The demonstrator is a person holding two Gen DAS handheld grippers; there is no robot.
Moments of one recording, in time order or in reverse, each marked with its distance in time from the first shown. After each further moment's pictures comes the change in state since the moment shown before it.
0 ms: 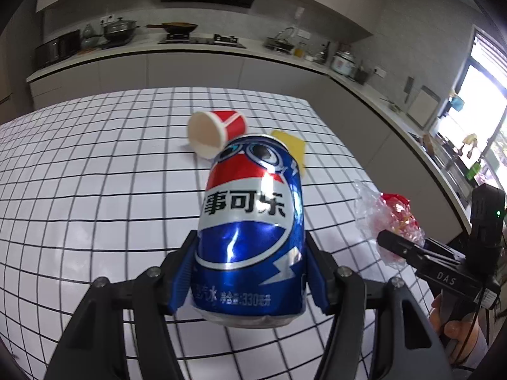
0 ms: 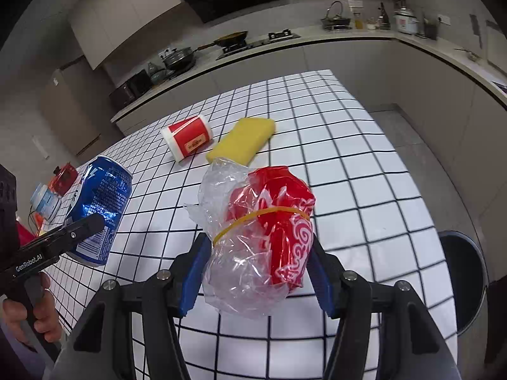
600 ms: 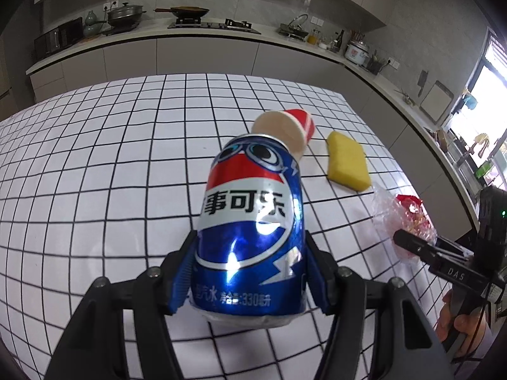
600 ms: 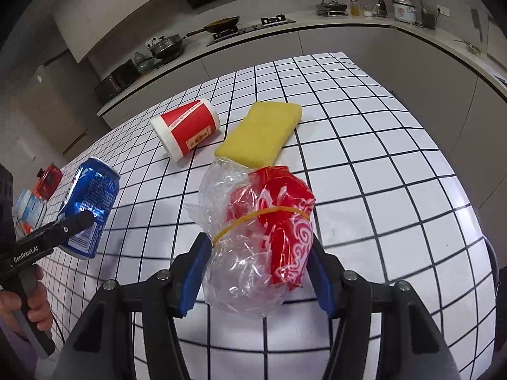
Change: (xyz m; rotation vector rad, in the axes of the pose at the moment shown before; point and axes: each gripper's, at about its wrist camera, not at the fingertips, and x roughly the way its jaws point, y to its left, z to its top) left arm 0.015 0.088 0.021 -0.022 0.073 0.034; right arm 0.068 0.046 0.018 0.018 0.069 -0.039
